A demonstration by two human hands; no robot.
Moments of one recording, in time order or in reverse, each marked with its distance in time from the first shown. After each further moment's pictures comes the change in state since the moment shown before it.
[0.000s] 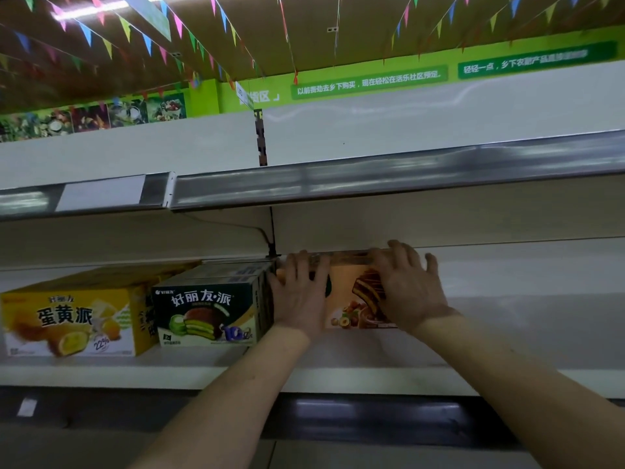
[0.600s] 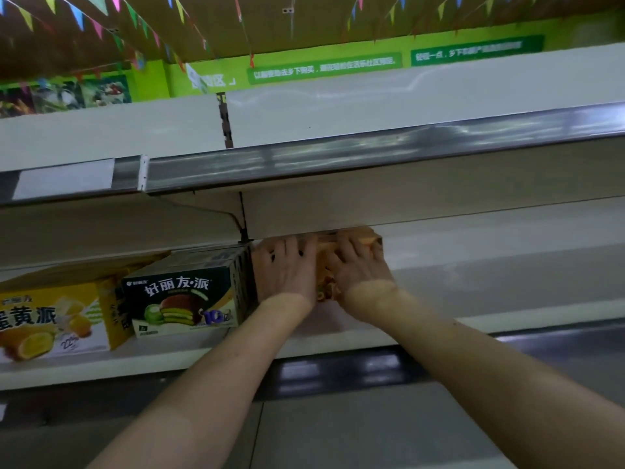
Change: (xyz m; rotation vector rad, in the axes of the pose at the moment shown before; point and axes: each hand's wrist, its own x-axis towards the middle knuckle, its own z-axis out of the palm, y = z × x) left_hand -0.021 0.023 -0.033 0.056 0.007 0.067; right_hand -0.023 -0.039 -0.014 -0.073 -0.161 -0.026
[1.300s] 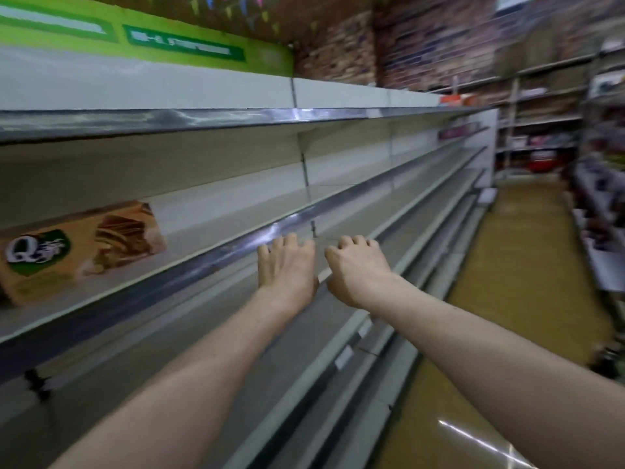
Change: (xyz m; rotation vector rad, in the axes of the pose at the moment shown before) left_hand -0.226 0.150 -0.099 -0.420 0.040 0.847; right_hand -0.339 0.014 -0.098 -0.244 -0.177 0.791
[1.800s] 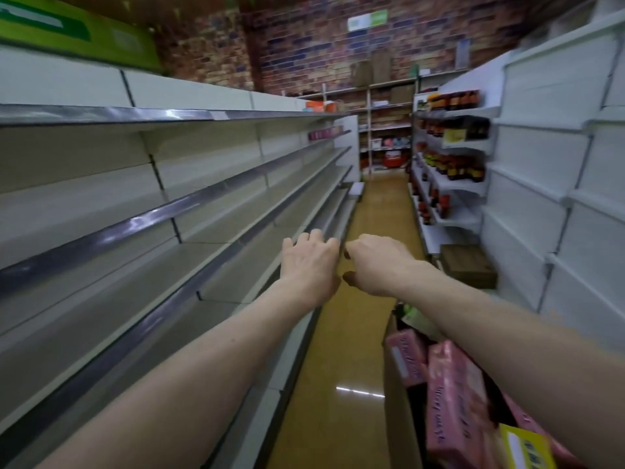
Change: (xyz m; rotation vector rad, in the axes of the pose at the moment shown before) left_hand -0.034 0.261 -0.046 -0.234 0.004 0.475; right_hand -0.180 0.207 -0.048 -0.067 -0.170 0.381
